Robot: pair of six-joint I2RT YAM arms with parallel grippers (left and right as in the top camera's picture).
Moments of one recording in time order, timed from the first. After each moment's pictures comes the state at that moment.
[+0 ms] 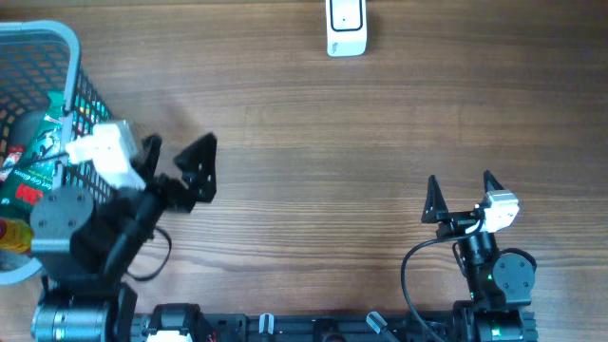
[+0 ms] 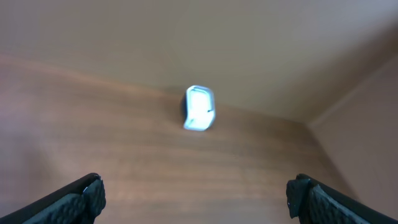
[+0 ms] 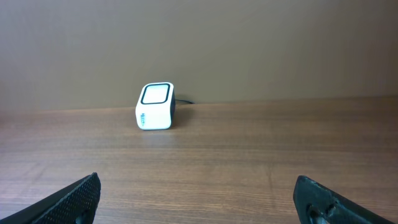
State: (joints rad) left arm -0.01 0.71 1.04 -0.59 0.36 -0.40; right arm 0.03 0.02 0.01 0.00 -0.08 0.09
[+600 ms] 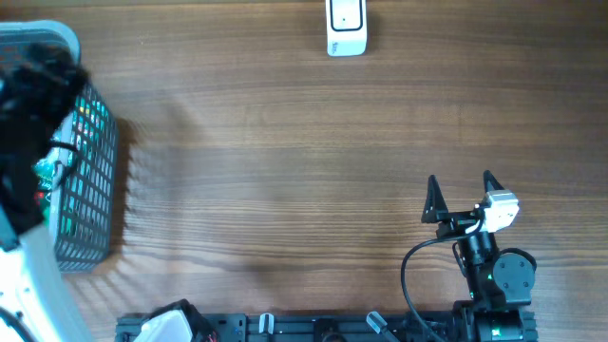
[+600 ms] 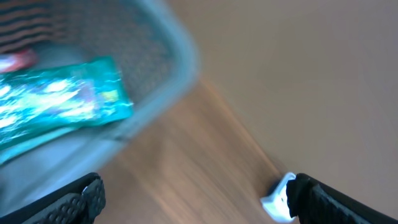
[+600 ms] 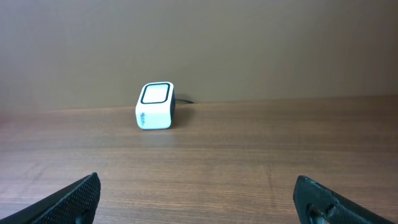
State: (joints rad) left arm 0.39 1.27 1.76 -1.12 0.07 -0.67; right arm 0.03 0.02 0.01 0.00 -0.08 0.09
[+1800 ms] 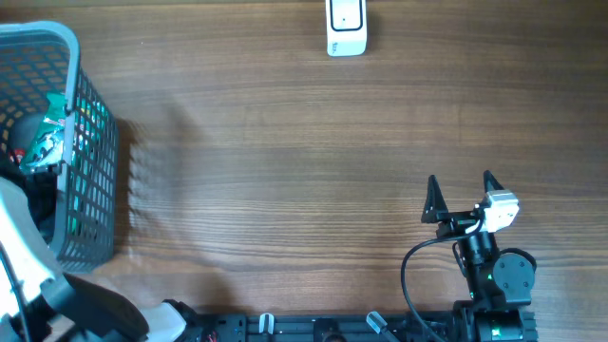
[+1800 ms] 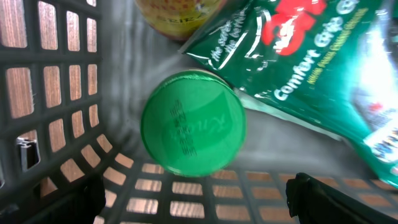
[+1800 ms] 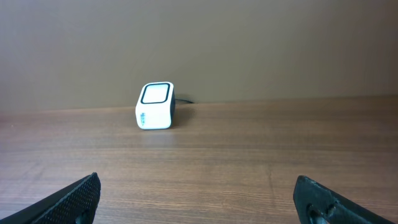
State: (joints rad) left arm 0.75 1.53 1.29 -1.18 -0.13 -1.01; right arm 0.03 0.02 0.01 0.00 -0.08 0.09
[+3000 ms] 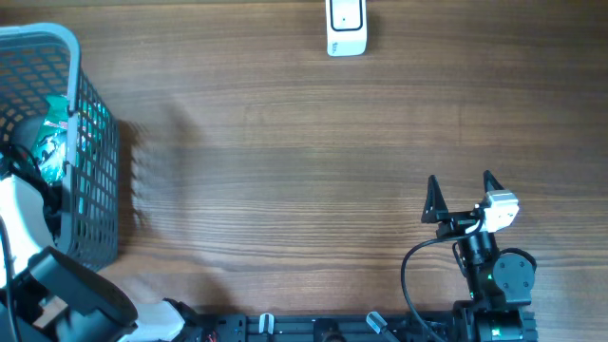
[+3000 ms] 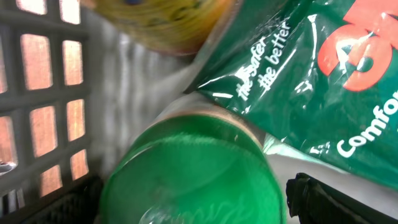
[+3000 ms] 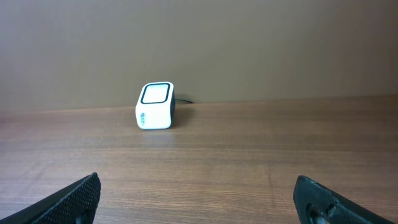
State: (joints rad) left arm 0.75 1.61 1.13 -1.00 -0.22 -1.01; right arm 0.03 0.02 0.01 0.00 -0.08 0.09
